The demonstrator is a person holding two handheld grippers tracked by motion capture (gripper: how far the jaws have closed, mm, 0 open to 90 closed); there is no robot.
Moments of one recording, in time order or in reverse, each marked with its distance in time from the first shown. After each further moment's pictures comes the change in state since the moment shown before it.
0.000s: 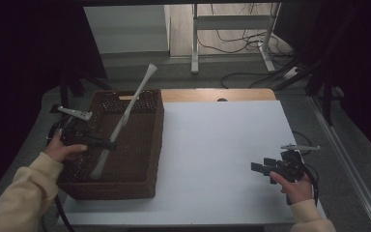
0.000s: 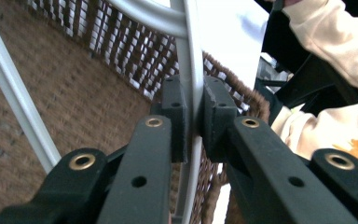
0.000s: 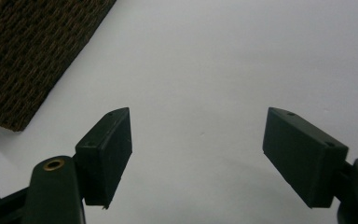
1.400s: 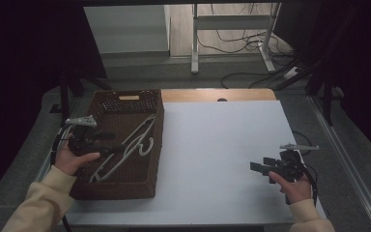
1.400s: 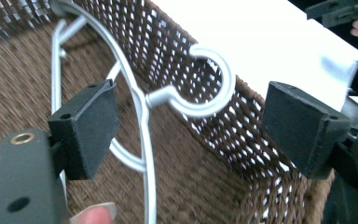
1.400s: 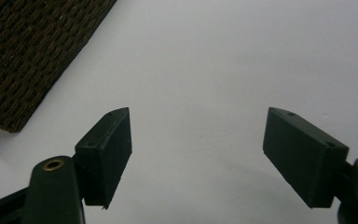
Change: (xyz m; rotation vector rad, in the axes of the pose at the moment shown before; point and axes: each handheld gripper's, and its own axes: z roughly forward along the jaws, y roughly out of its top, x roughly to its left) left arm -0.046 0.004 0.030 -0.172 0.383 -0.015; right arm 0.003 0.001 0.001 -0.008 -0.011 -0.015
